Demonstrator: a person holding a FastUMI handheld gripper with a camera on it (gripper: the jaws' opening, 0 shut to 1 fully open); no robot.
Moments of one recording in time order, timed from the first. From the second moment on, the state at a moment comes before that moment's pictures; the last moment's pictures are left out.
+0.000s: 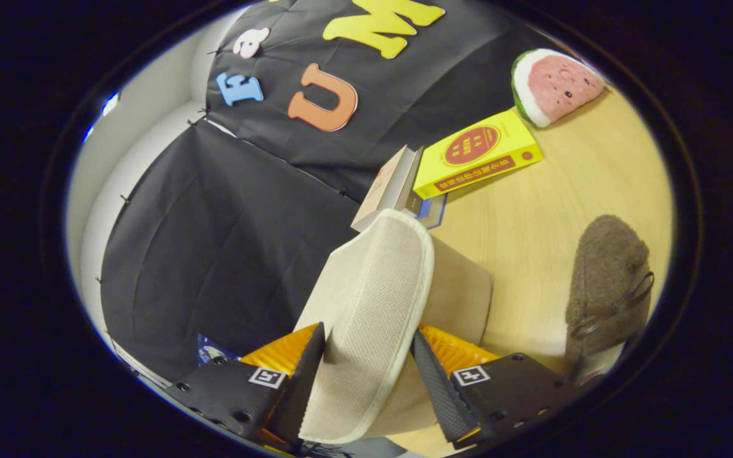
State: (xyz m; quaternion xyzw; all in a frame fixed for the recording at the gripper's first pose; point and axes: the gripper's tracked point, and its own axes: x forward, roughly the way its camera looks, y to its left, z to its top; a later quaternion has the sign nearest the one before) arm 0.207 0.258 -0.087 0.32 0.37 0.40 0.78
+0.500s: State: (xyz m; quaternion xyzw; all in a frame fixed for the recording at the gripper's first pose) arm 0.197 0.247 -0.056 0.29 0.37 0.36 0.80
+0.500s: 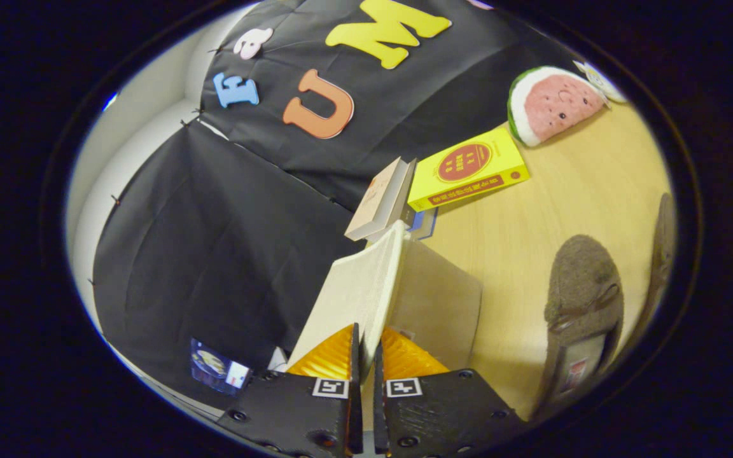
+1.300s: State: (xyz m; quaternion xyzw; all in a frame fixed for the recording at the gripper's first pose) arm 0.164 0.349 0.096 0.28 0.31 0.39 0.82
